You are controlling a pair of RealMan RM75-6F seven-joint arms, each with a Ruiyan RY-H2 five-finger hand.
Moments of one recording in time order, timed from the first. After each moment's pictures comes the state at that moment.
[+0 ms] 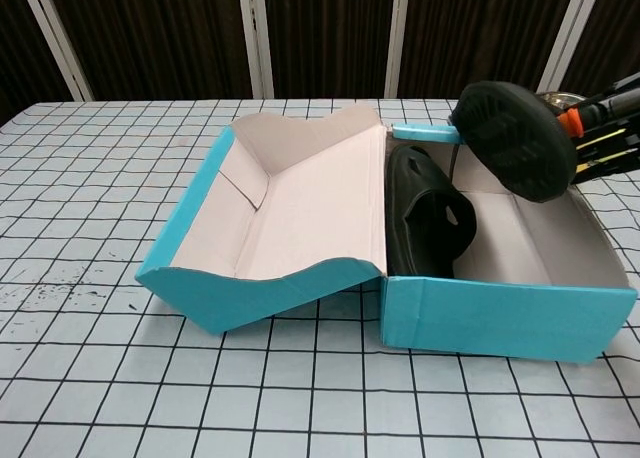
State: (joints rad) left arm 0.03 -0.98 -0.22 -1.51 1.20 1.51 -0.21; right arm 0.87 -0.89 0.22 -2.04 -0.19 0.65 0.36
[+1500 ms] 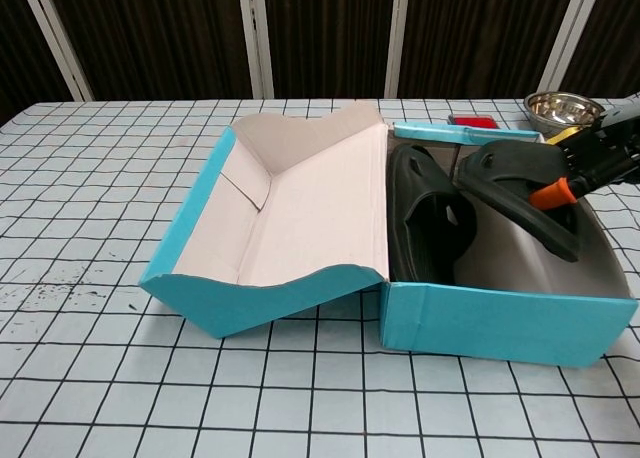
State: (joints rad) left arm 0.03 -0.97 -0.22 -1.51 1.21 1.51 -0.22; right arm 0.87 -1.10 0.12 -2.05 -0.27 1.02 0.02
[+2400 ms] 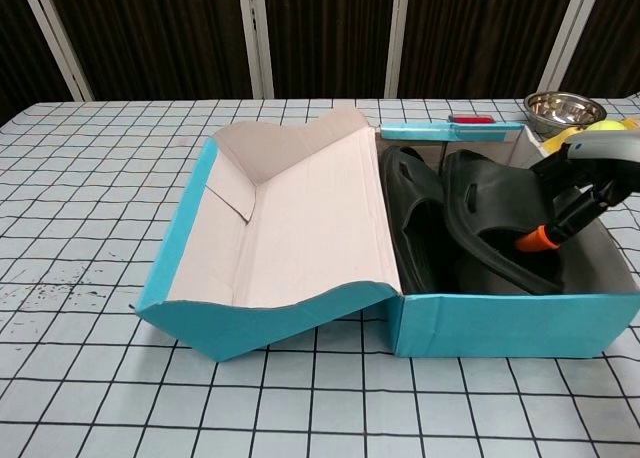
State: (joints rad) left arm 0.04 -0.97 -0.22 -1.50 1.20 1.51 -0.24; right arm 0.81 -1.31 0.09 -1.99 -0.42 1.25 -0.29
